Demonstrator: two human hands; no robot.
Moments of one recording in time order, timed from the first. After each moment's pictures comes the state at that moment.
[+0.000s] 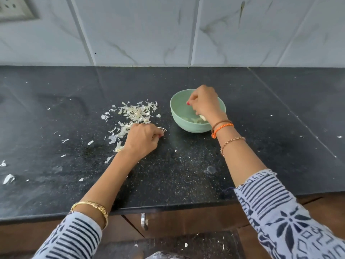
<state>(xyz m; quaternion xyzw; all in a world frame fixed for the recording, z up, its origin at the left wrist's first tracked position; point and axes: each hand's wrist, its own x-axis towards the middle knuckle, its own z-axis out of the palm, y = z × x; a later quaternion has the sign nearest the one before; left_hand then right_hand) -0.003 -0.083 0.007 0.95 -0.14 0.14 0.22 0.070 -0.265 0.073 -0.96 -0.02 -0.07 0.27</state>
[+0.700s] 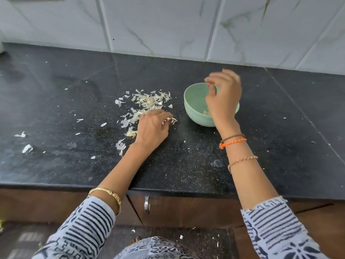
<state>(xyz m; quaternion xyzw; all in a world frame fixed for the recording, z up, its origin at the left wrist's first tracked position) -0.015 -0.087 -0.006 0.92 -0.11 0.27 0.27 0.027 -0.251 0.076 -0.85 -0.09 -0.39 0.34</state>
